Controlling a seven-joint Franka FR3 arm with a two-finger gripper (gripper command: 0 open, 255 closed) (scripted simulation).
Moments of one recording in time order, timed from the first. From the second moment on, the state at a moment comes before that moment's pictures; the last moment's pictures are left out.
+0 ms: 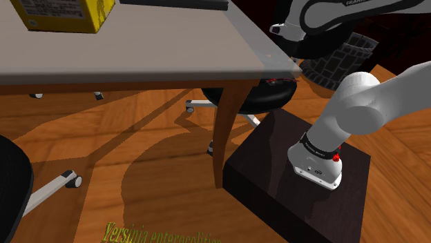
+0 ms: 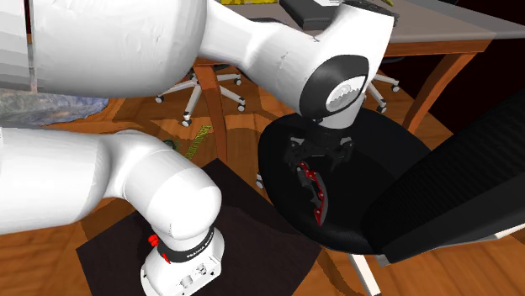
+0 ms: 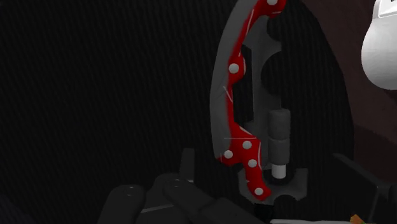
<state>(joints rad) 0.13 -0.75 -0.58 -2.77 -0.39 2.05 -0.97</state>
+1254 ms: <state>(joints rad) 0.12 -0.74 -0.59 -2.79 -0.40 2.07 -0.97</state>
